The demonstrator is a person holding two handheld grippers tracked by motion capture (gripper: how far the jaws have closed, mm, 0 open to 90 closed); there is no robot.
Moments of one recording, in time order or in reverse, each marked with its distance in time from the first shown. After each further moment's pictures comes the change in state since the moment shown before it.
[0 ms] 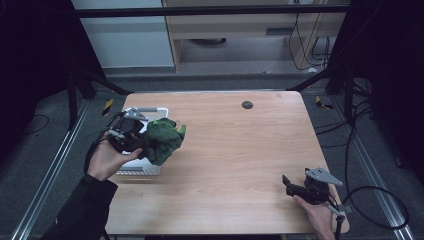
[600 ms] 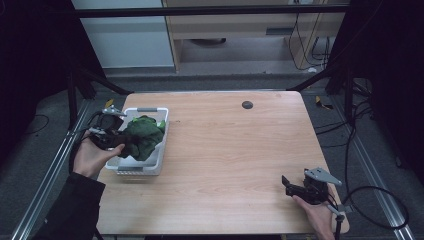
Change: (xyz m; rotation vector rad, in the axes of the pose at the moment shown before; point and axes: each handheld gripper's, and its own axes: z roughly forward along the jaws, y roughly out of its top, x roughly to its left) left arm 0.046 -0.027 -0.009 -0.015 0.062 -0.146; right arm 0.001 0.000 0.001 0.019 0.007 0.006
